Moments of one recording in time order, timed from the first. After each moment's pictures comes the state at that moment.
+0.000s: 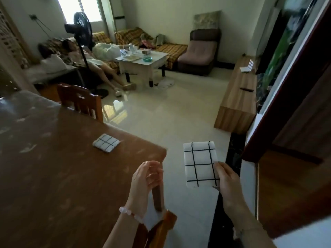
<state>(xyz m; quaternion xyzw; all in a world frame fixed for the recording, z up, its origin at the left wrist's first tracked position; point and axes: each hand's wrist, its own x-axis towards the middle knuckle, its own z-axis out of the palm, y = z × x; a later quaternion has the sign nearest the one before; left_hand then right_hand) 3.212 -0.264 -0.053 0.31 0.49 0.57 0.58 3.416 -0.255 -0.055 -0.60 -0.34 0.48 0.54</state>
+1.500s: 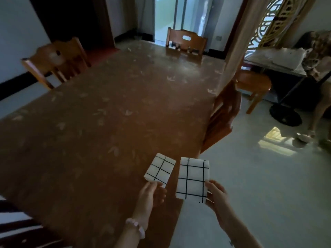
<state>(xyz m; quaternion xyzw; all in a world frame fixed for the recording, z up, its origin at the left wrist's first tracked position) 3.109 0.055 -0.145 -0.26 0.60 0.74 0.17 3.113 0.248 -0.116 -0.31 -0.64 0.70 -0.12</state>
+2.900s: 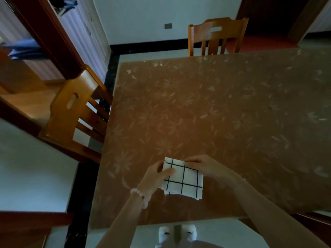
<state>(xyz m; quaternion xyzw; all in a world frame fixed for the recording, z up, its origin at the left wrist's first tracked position) 3.040 0.114 -0.131 -0.51 0.54 0.66 -0.12 2.856 0.172 -0.123 0.44 -0.68 0.24 -0.53</state>
